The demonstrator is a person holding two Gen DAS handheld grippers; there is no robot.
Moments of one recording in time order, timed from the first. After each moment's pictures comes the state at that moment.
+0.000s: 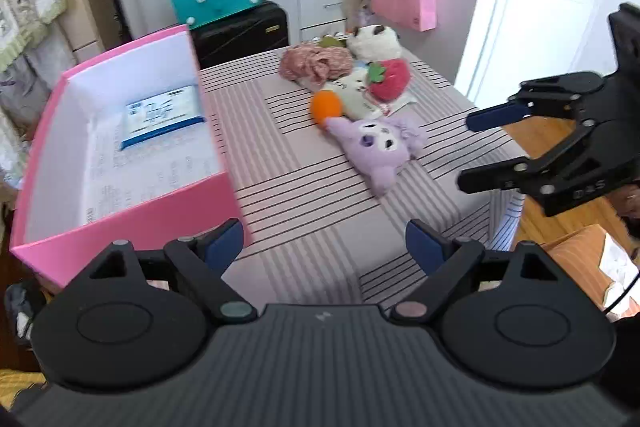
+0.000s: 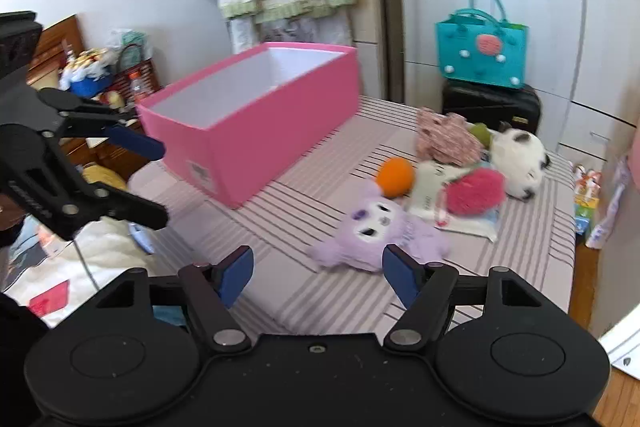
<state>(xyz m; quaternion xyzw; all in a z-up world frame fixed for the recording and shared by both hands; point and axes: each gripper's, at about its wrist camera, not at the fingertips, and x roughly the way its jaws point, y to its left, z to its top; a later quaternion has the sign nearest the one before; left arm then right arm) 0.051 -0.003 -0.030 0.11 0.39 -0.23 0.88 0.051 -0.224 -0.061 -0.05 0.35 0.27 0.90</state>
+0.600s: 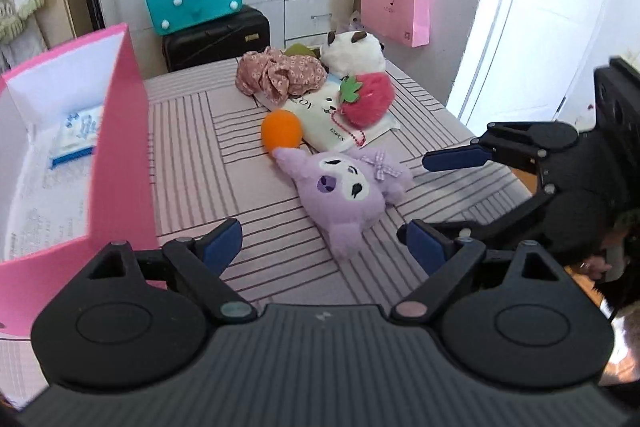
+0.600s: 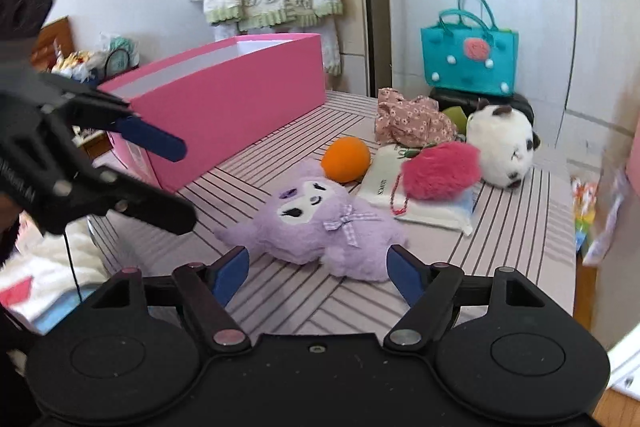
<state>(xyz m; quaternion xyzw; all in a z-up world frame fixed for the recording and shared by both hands) 0.092 -0.067 -0.074 0.07 0.37 -0.25 0.89 0.088 -0.256 -0.125 -0.06 0.30 0.28 0.91</state>
